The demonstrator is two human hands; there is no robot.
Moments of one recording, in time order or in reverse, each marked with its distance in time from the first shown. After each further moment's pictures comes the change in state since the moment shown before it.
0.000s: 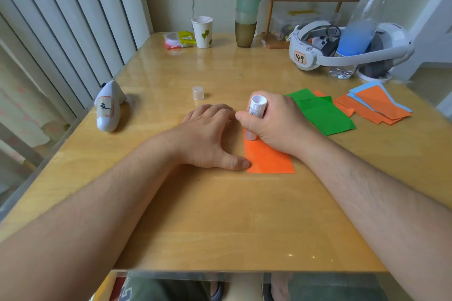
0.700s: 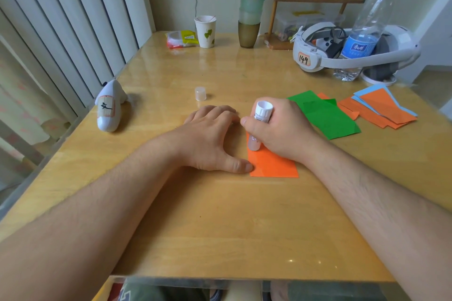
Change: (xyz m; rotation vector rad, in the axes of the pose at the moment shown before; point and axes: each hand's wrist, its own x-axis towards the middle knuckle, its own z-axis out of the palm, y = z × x) left_hand -0.002 0.002 -0.002 0.008 0.003 0.021; right_hand -0.005 0.001 0.003 0.084 0.018 0.038
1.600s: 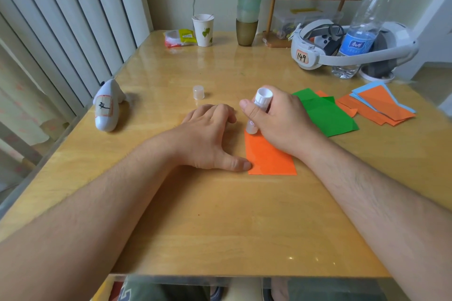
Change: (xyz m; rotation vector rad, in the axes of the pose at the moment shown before) left_hand 0.001 -0.003 0.003 -0.066 -0.012 -0.015; right_hand 0.006 0.003 -0.002 -0.096 0.068 -0.008
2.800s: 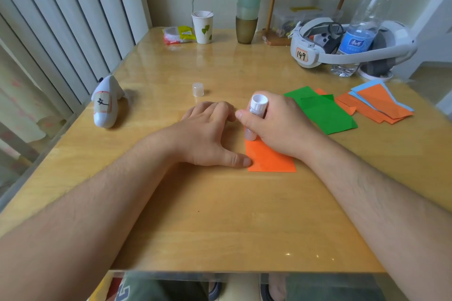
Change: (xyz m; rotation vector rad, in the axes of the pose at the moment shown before) left_hand 0.001 -0.003 0.001 0.006 0.014 0.015; right_hand -0.009 -0.012 -0.005 0.013 -0.147 0.024
